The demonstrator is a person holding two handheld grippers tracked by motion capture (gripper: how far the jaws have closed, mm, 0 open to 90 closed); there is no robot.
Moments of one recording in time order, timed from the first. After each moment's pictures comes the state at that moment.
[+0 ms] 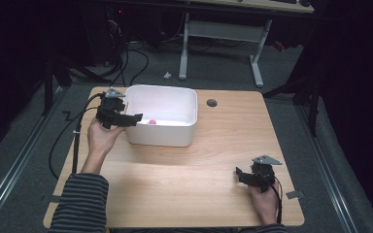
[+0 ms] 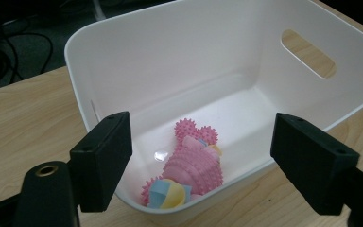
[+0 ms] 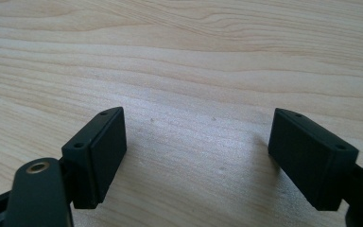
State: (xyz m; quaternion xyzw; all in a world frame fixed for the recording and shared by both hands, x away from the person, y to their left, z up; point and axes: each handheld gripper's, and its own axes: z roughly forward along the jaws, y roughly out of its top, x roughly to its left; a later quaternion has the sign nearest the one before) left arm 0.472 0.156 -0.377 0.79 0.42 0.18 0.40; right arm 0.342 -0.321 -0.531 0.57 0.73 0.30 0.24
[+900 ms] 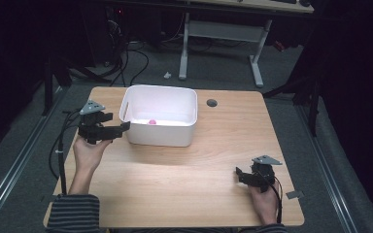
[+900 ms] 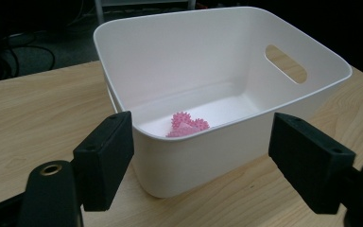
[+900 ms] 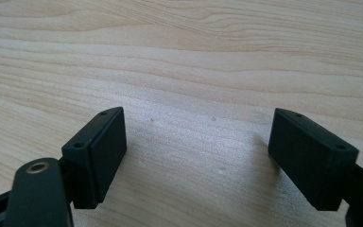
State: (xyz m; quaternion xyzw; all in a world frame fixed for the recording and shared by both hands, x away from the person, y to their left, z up) left arm 0.426 0.193 -0.382 0.75 0.43 0.18 0.46; right arm 0.342 -0.321 -0.531 0.57 0.73 0.30 0.24
